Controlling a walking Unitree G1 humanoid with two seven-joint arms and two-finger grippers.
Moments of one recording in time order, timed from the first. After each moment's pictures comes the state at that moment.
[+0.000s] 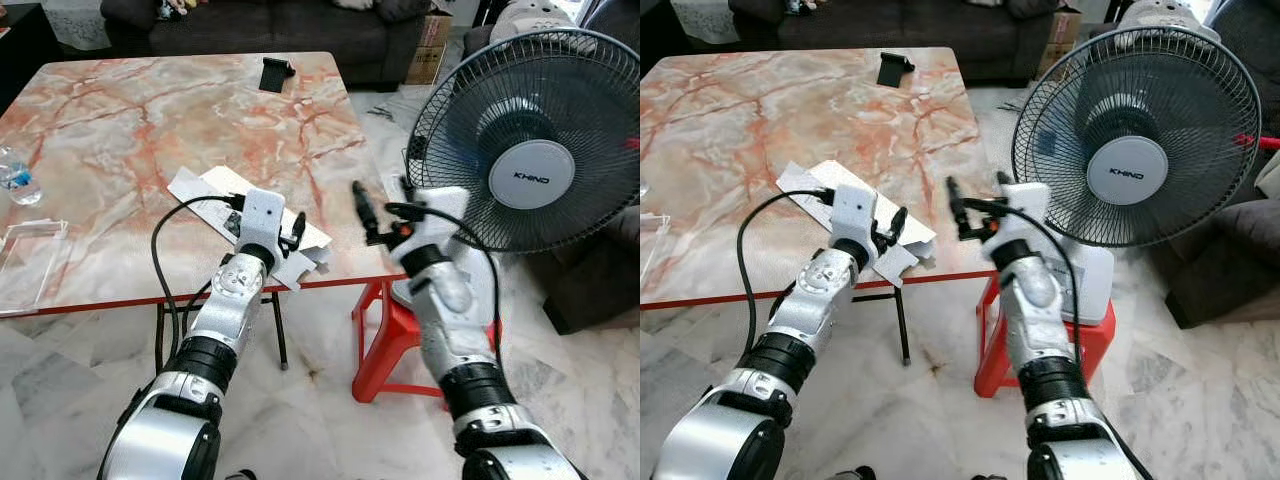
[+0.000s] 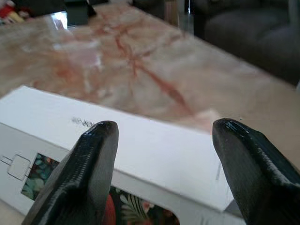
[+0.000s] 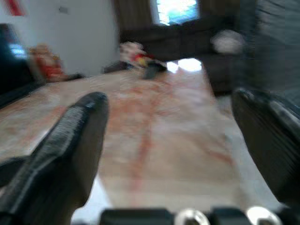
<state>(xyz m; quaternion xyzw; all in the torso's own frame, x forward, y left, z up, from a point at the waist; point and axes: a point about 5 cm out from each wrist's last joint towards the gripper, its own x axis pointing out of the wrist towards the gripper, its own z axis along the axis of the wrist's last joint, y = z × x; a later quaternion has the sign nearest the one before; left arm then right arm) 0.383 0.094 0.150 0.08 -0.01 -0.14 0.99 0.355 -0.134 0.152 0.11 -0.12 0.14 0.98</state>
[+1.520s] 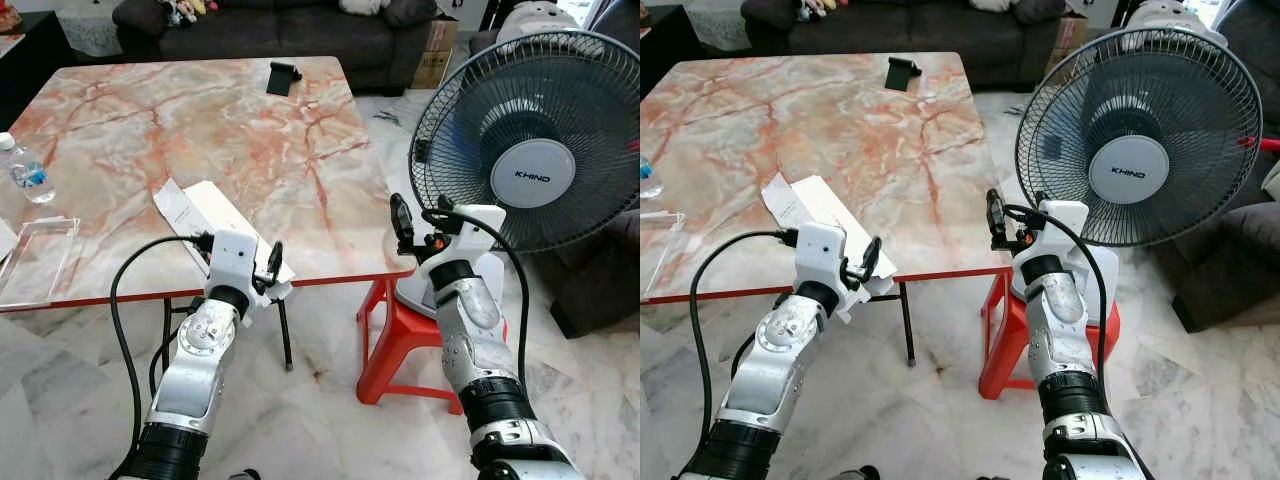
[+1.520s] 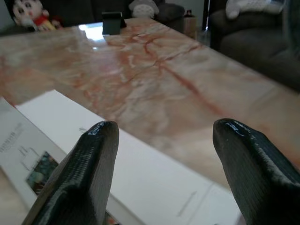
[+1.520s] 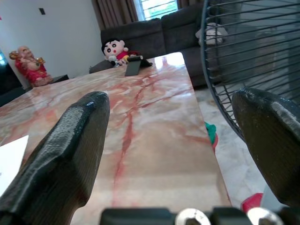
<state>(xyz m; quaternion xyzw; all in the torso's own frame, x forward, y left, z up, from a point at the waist) 0.306 0.126 0.159 0.02 -0.04 -0.10 0.99 0.354 -0.146 0.144 0.12 -0.11 0.11 0.98</state>
